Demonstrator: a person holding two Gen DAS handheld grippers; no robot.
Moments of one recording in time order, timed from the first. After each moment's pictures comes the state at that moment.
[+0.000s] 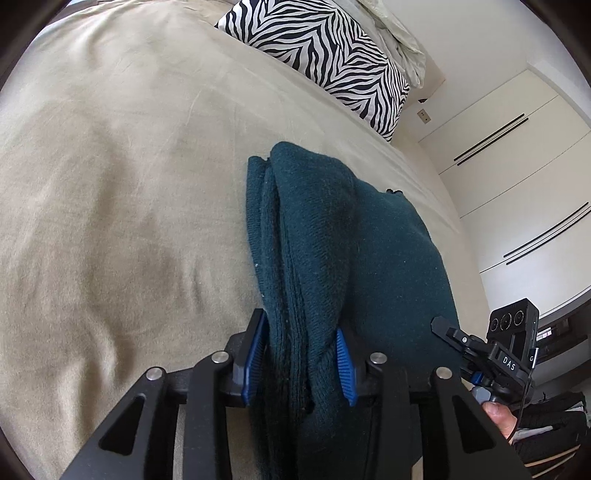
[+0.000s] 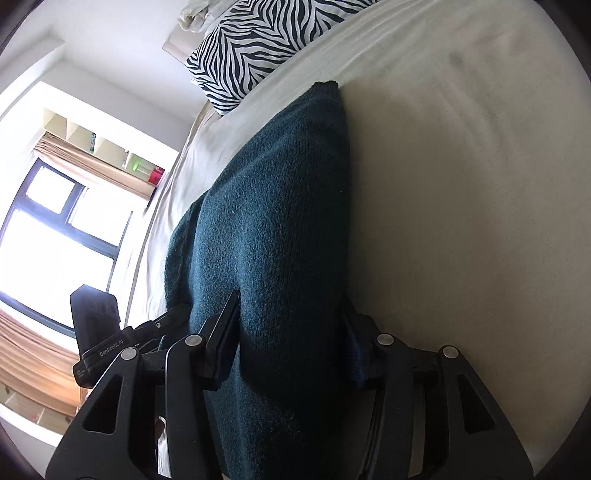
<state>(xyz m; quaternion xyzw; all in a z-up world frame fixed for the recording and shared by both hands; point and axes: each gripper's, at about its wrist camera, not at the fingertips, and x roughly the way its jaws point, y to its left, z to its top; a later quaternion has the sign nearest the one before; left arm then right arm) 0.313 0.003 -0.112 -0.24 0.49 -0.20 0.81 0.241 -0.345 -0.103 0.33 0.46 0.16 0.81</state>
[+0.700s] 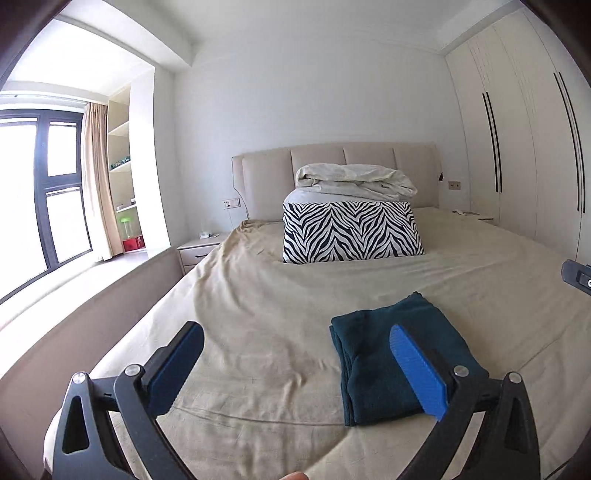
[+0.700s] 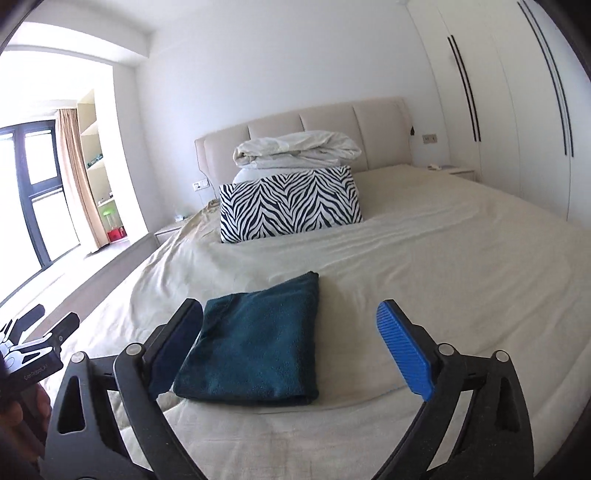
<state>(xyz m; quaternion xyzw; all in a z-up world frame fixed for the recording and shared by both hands) 0.034 -0.008 0.087 0.06 0.15 0.02 0.99 -0.037 -0.298 0.120 0.08 0.16 -0.01 0.98</state>
